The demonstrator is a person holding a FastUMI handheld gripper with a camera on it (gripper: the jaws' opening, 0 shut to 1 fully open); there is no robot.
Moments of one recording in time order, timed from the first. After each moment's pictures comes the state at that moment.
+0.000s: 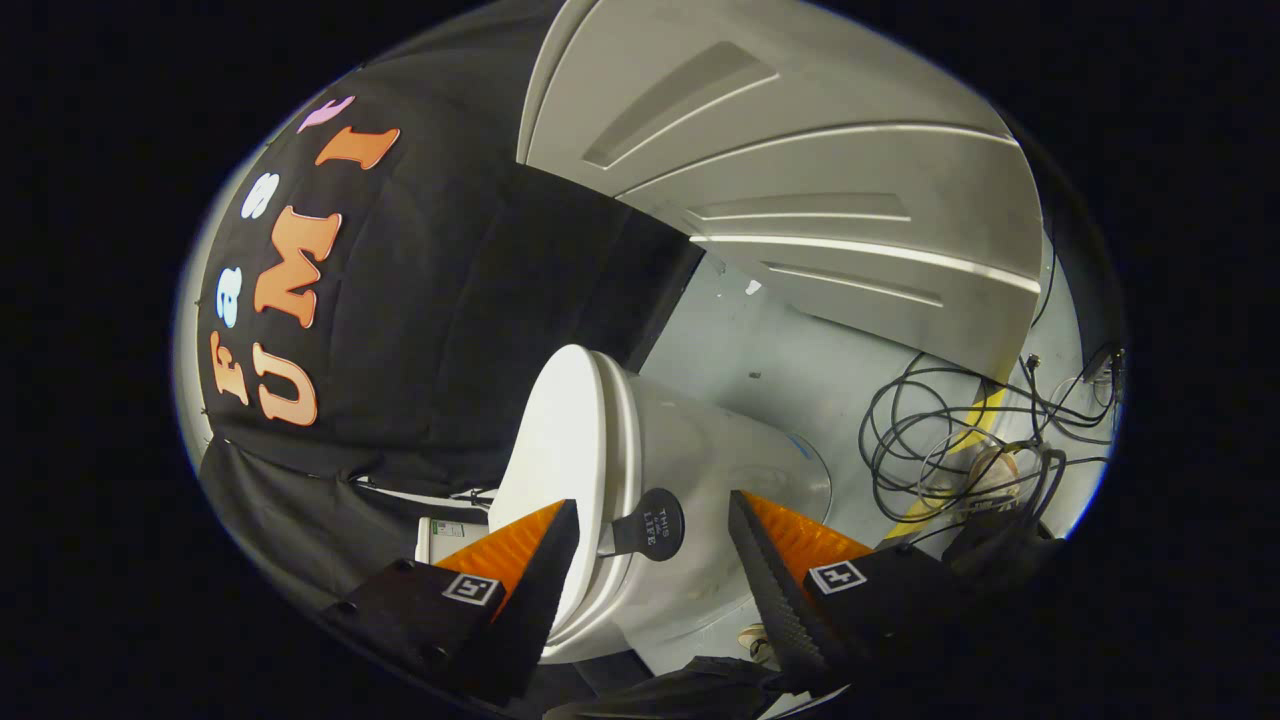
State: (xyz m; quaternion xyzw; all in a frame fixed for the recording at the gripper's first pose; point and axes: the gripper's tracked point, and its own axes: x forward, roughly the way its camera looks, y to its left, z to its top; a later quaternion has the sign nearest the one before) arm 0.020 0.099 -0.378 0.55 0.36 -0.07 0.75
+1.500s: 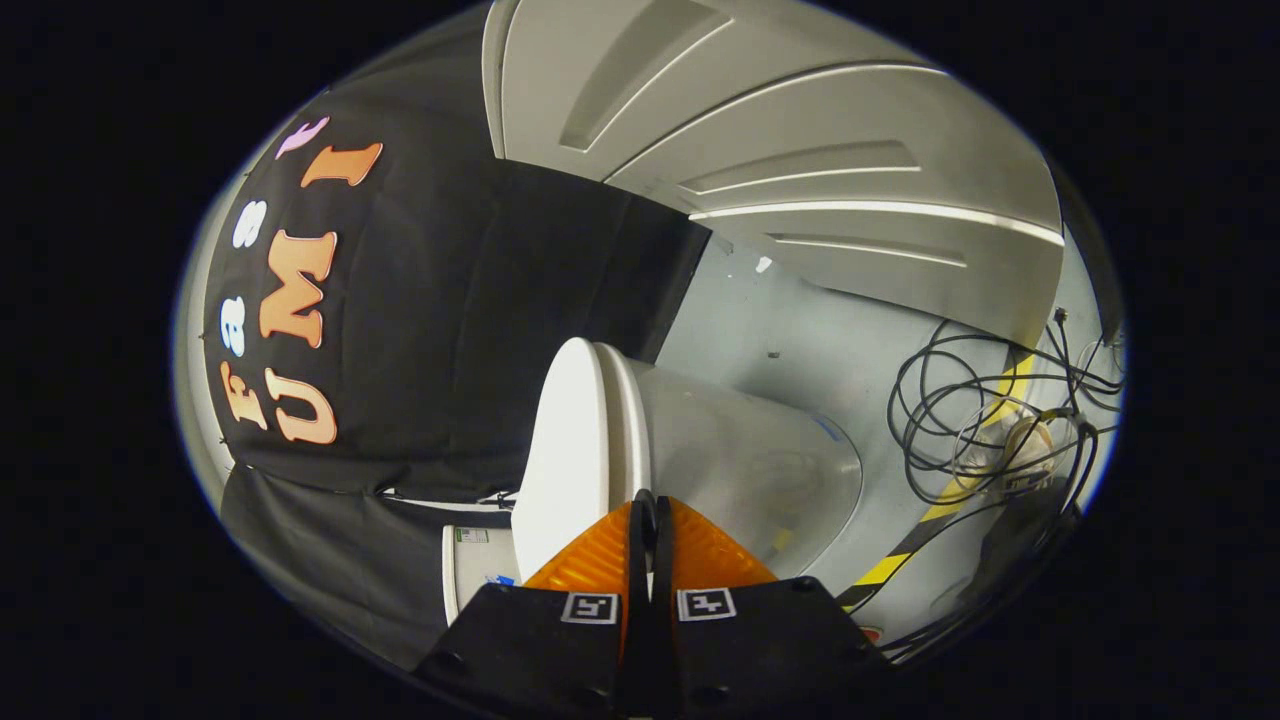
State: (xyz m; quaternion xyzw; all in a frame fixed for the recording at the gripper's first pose) arm 0.016 0.115 -0.375 0.59 0.37 -0.05 0.71
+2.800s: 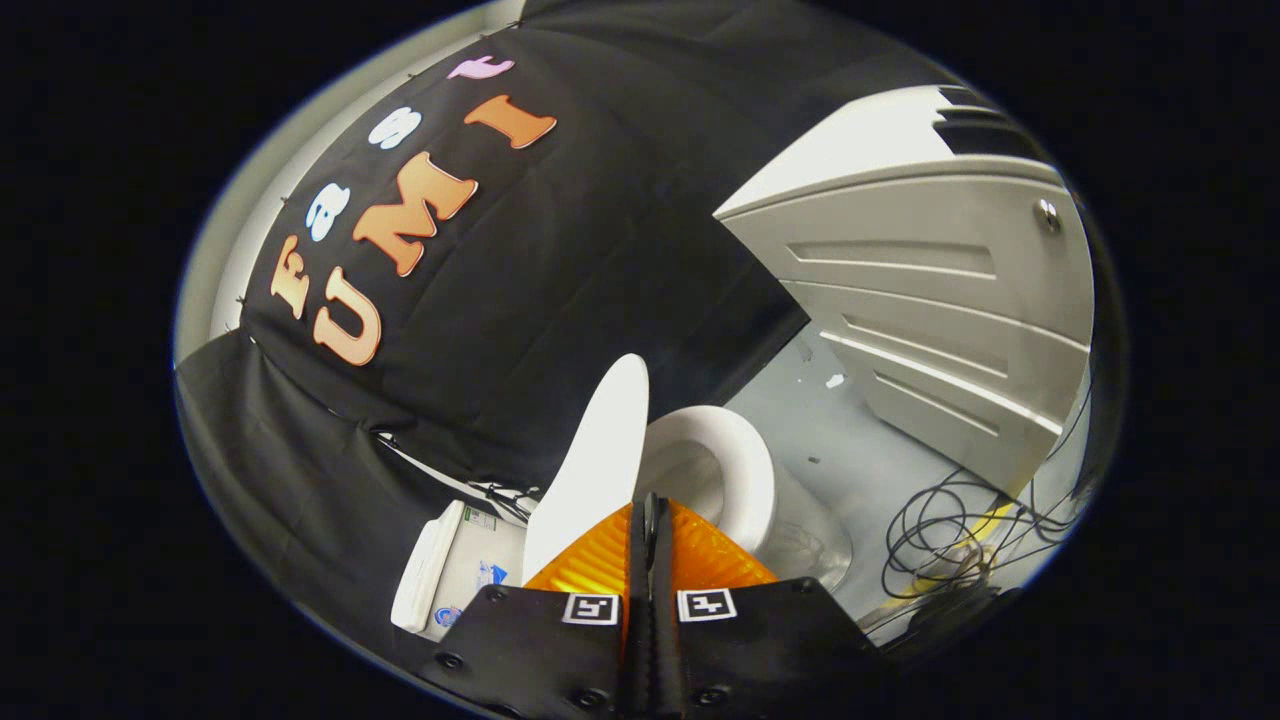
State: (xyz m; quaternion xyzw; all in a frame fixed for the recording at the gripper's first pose) arm 0.062 0.129 -0.240 0.42 0.24 -0.04 0.87
